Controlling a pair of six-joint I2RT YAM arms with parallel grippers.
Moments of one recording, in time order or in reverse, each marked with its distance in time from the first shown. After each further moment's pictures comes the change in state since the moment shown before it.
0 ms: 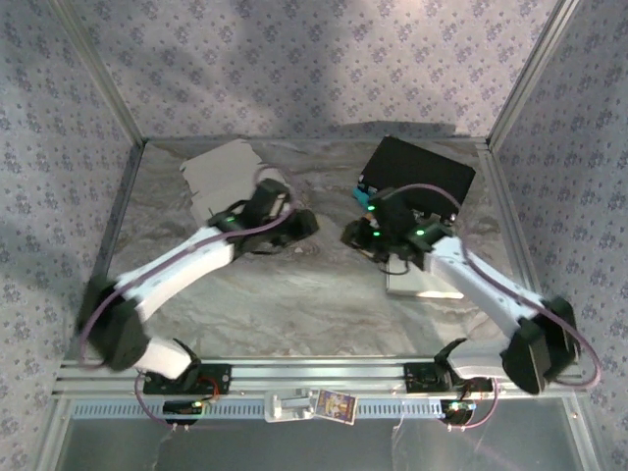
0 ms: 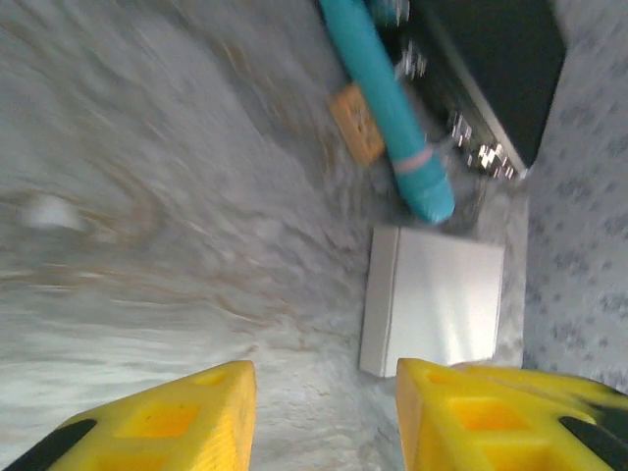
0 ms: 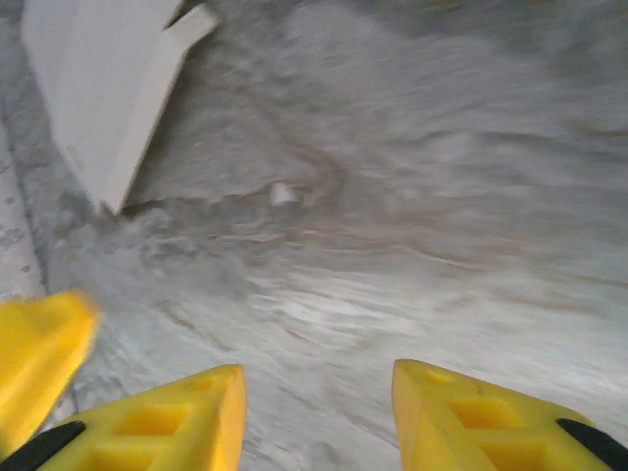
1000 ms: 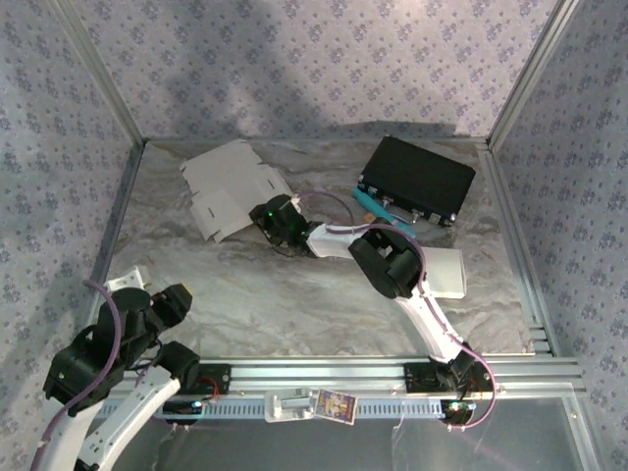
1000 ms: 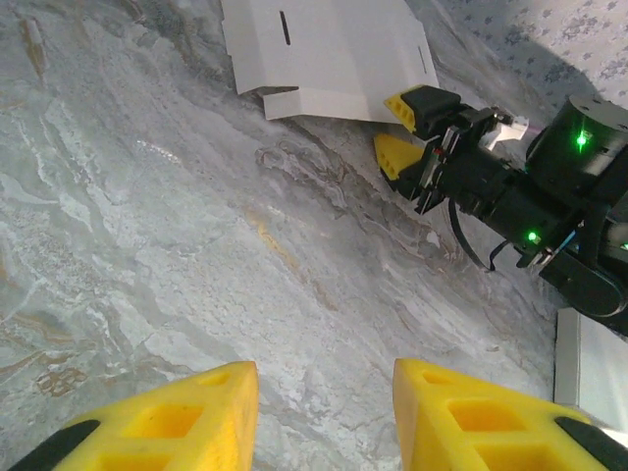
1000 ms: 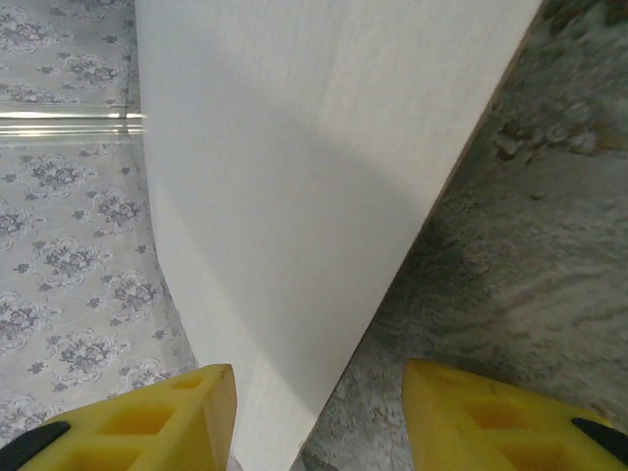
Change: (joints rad) left arm 0.162 -1.070 -0.229 -0.797 -0.370 0.043; right arm 0.196 1.020 0.555 0.809 0.153 0.452
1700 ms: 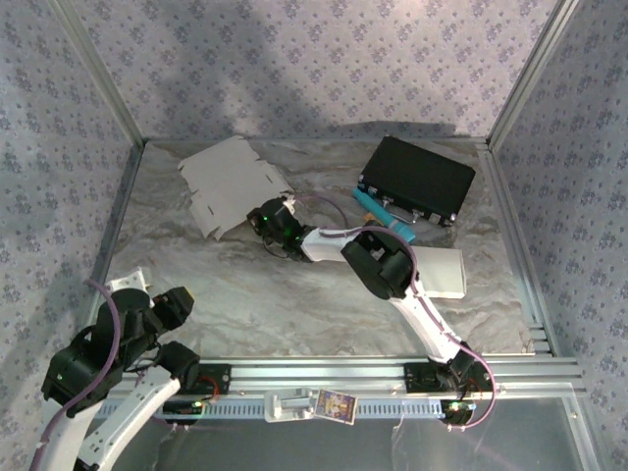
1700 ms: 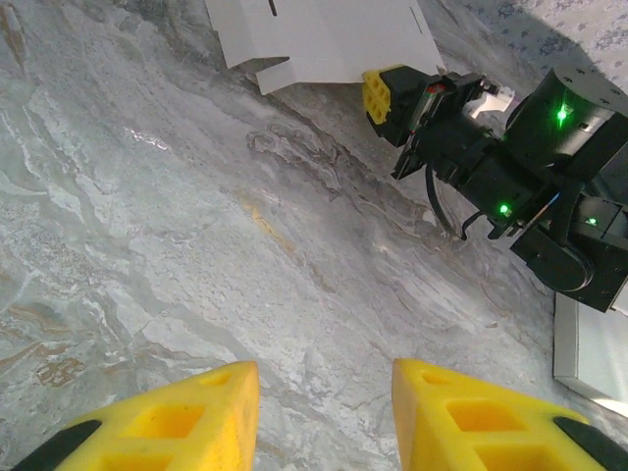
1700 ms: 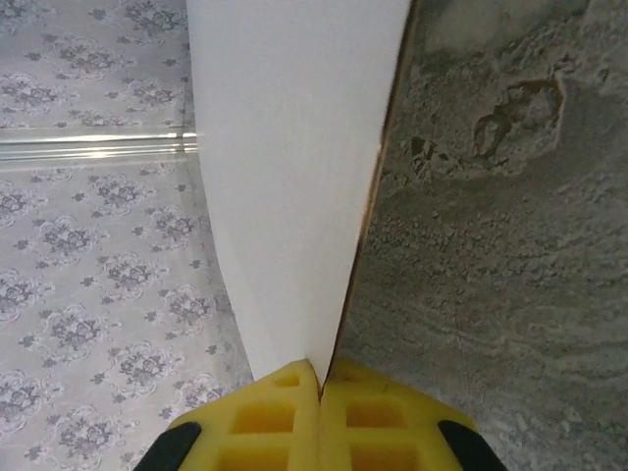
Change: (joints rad) left arm 0.000 0.002 0.010 -0.012 0.037 0.032; right arm 0.024 0.029 0.016 0.119 0.066 0.055
